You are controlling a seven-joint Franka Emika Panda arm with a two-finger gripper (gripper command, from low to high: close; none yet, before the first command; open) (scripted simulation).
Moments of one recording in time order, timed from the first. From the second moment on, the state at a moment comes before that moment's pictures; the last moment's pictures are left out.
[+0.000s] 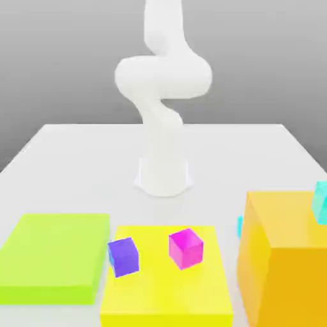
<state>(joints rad) 0.06 -0.73 0.03 -2.34 0.03 2.29 0.79</state>
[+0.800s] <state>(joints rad) 0.45 -0.08 0.31 -2.80 0.15 2.51 0.21</state>
